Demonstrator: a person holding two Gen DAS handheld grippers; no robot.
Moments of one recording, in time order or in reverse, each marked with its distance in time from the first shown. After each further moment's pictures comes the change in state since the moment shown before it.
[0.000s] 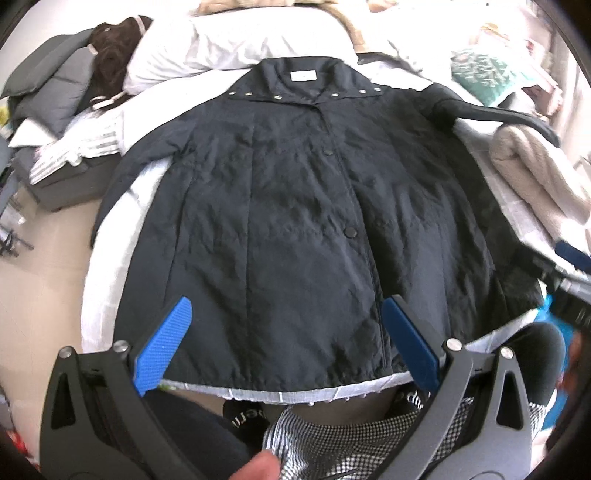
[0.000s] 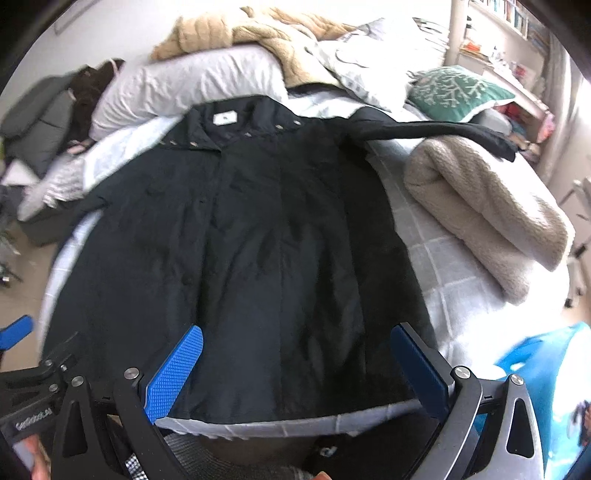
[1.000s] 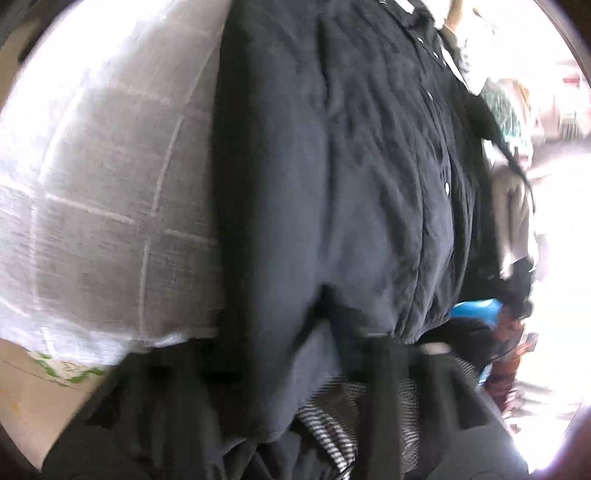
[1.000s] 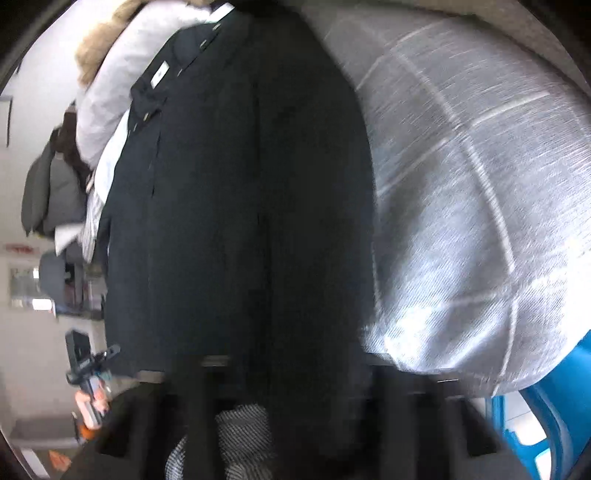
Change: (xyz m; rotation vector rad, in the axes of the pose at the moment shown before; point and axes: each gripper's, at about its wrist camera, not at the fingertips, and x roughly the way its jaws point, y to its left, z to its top) left arm 0.138 0.205 -0.060 -0.327 0.442 -0.511; right arm 0.121 -0.146 -0.027 0.347 0.427 0.443
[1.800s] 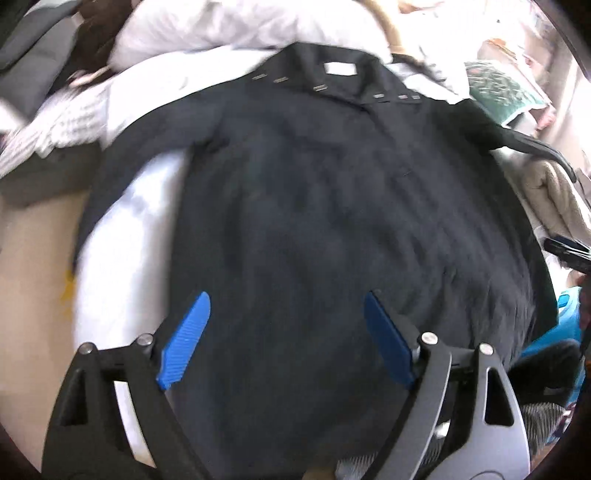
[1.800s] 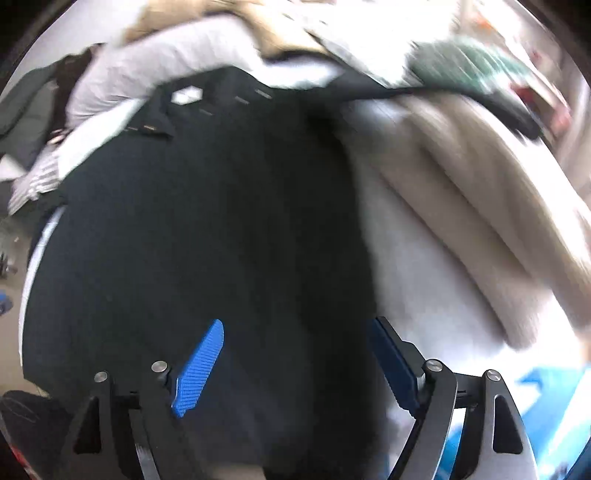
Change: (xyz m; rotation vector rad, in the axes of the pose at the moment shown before) left arm -0.022 -0.177 0.046 0.337 -0.403 0.364; right arm -0.036 0.137 0.014 -0.366 -0.358 -0.466
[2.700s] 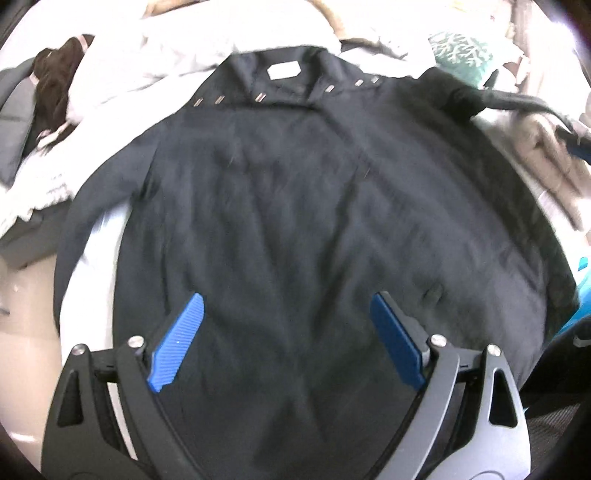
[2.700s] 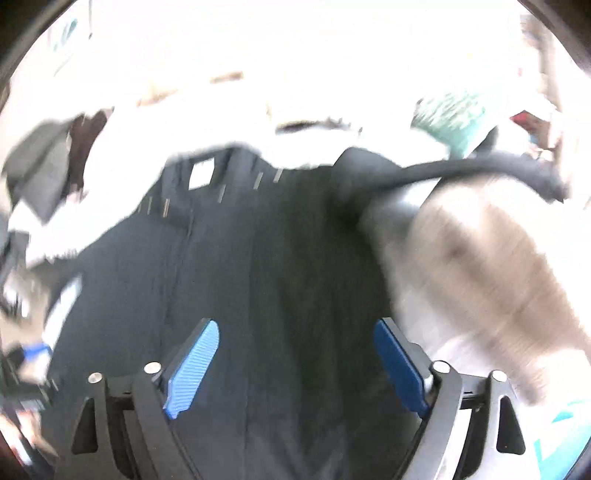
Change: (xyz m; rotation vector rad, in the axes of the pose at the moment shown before) left arm 0.034 -0.065 0.025 0.184 -0.032 0.031; right arm -0.074 -0.032 0.017 0.134 -0.291 0.044
